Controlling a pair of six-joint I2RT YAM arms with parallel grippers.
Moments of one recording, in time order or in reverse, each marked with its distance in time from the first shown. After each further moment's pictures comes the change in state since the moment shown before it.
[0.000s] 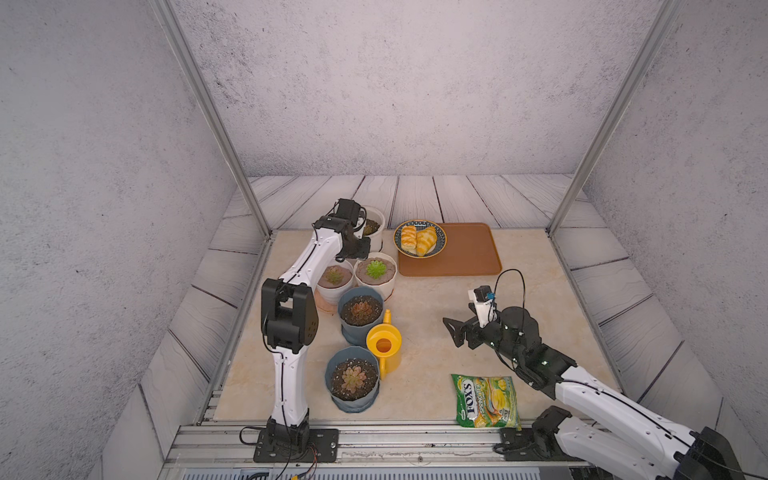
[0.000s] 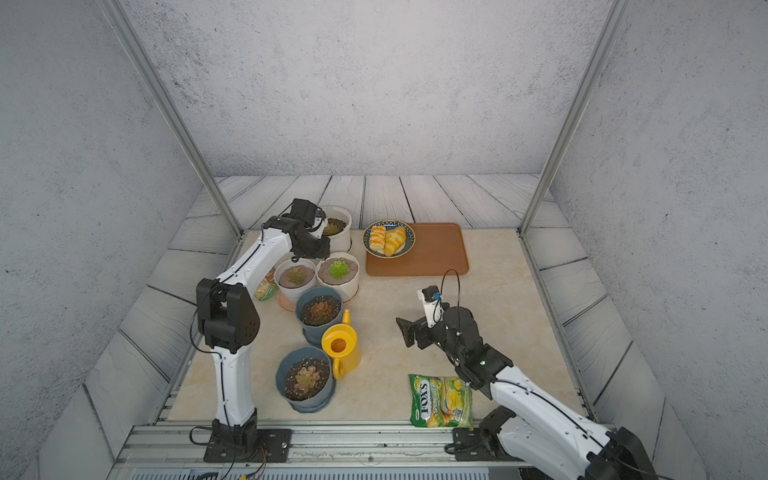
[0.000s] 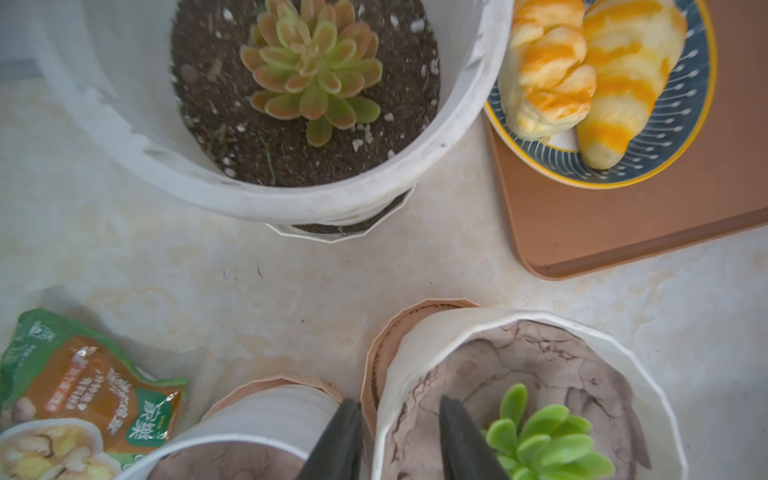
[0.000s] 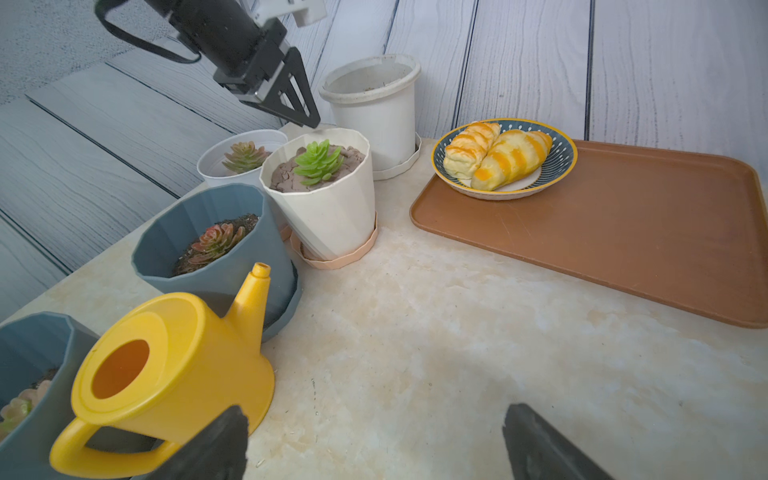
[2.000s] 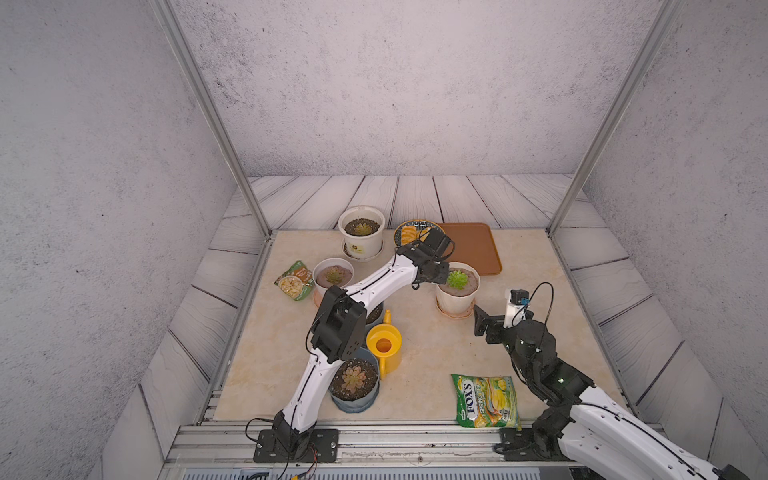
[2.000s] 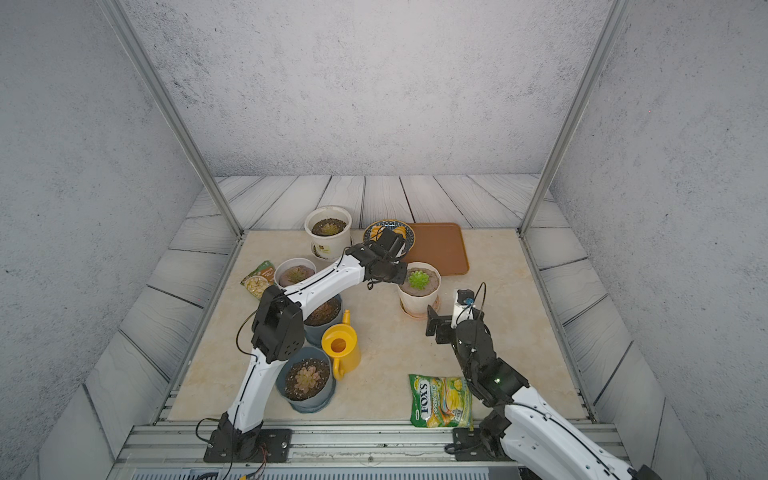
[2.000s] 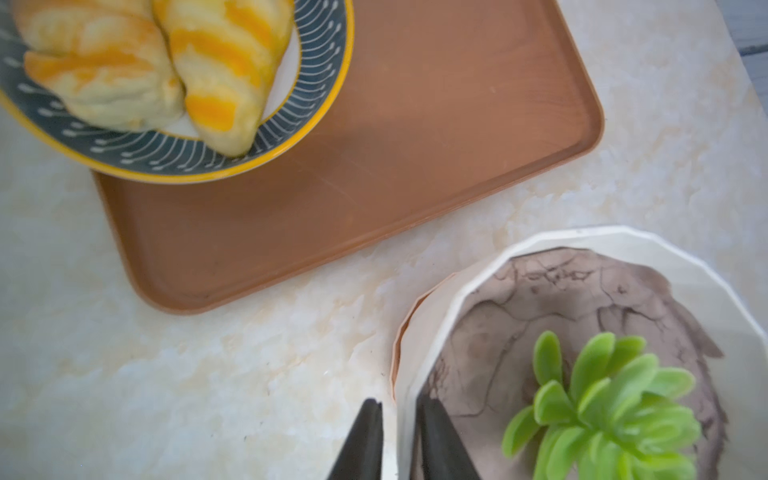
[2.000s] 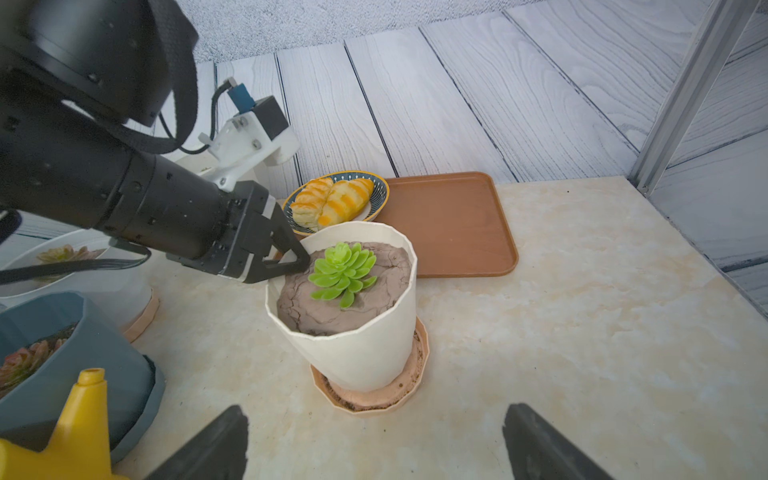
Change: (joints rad) left arm -0.470 0.130 0.058 0.221 -0.087 -0.326; right arm 0.001 -0.200 -0.079 -0.065 0.460 0.125
